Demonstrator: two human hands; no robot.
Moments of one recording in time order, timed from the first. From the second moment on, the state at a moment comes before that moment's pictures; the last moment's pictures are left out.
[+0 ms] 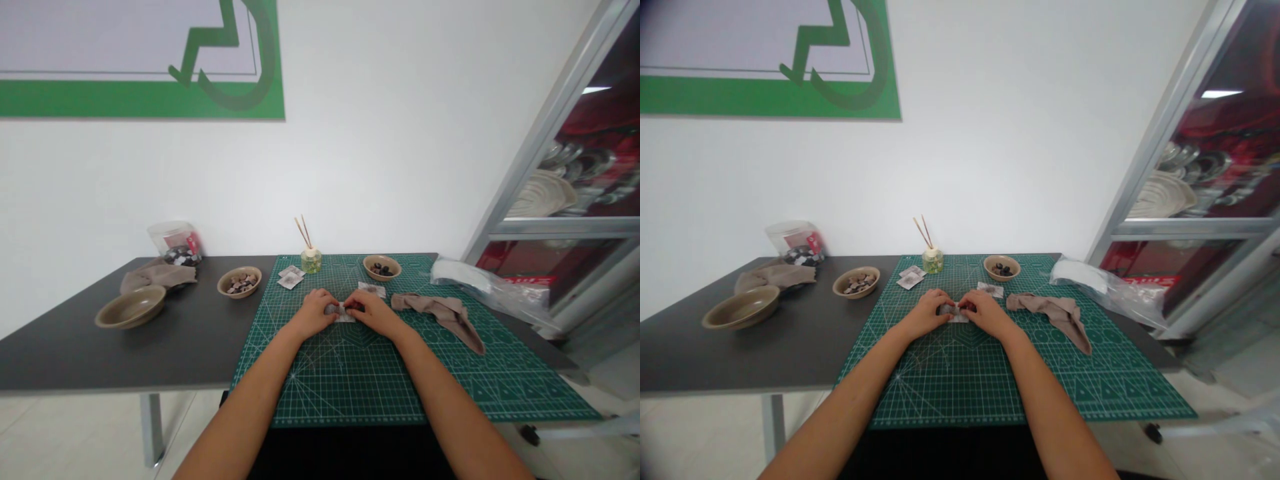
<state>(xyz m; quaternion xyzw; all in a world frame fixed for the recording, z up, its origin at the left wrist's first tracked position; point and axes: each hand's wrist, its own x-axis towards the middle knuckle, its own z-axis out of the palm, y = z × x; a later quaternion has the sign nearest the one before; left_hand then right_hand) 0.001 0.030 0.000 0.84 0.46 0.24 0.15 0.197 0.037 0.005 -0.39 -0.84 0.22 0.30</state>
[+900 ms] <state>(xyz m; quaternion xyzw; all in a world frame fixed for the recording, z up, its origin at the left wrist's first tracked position) 0.001 0.029 0.002 0.84 0.47 0.23 0.15 0.199 0.038 0.003 -0.39 -0.84 0.23 0.30</state>
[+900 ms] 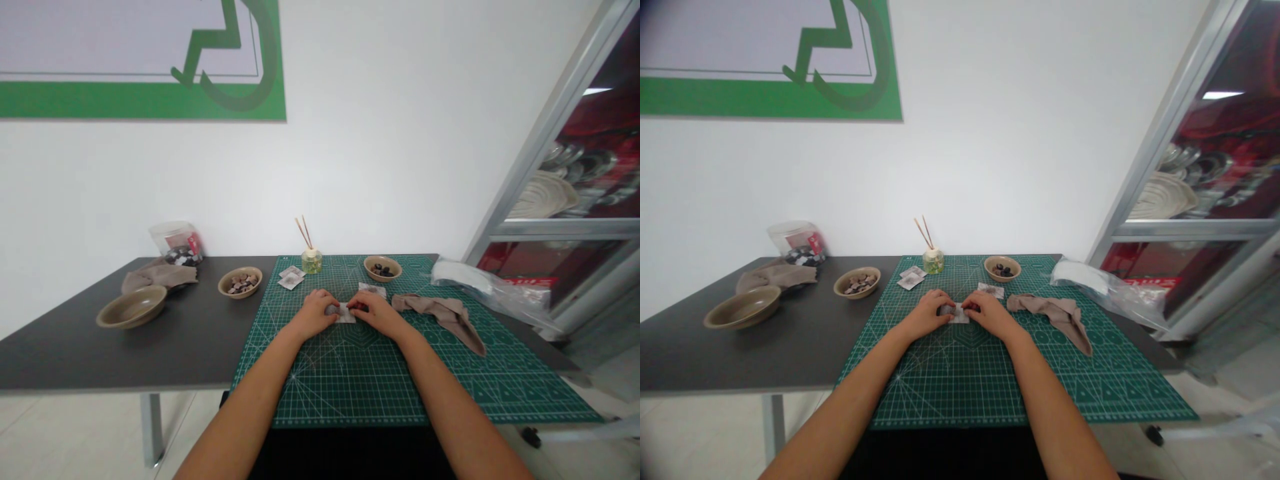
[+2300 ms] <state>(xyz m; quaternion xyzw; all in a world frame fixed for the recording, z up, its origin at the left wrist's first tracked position) 0.001 0.030 0.000 0.84 0.47 0.24 0.15 0.197 0.036 0.002 -0.38 -0.84 0.23 0.30</state>
